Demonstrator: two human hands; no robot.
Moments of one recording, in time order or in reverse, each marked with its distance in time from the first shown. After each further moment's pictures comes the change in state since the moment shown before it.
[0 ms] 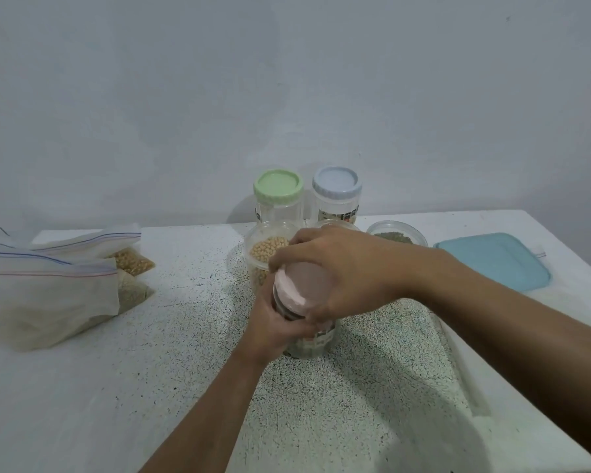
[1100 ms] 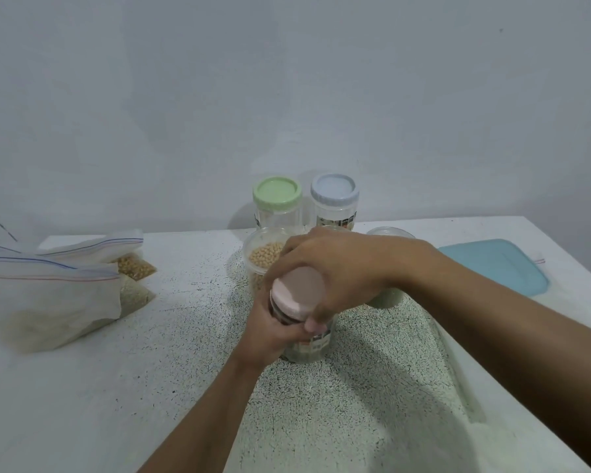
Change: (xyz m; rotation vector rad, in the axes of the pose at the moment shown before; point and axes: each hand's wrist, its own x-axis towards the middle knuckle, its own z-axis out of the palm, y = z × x) left_hand 0.002 -0.010 -0.002 -0.054 -0.005 -0.055; right_hand 0.008 0.005 -0.009 -0.036 -0.079 -0.052
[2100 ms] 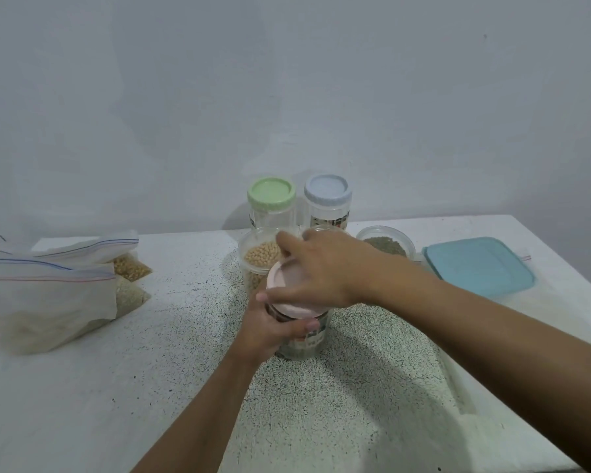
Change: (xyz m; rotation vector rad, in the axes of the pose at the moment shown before) left_hand -0.003 0.004 0.004 0.042 0.008 -0.019; right_hand 0.007 -0.001 0.030 -0.130 0.208 0.212
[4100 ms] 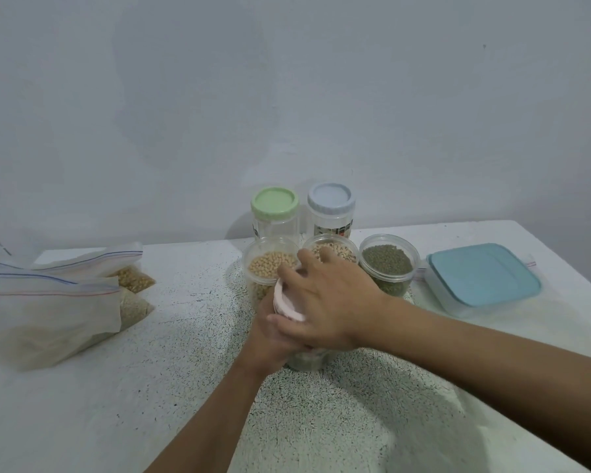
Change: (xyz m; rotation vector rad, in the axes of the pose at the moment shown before) left_hand 0.002 0.002 -0.003 0.201 0.005 0.091; right_hand -0.012 -0.014 0.023 -0.178 0.061 -0.053
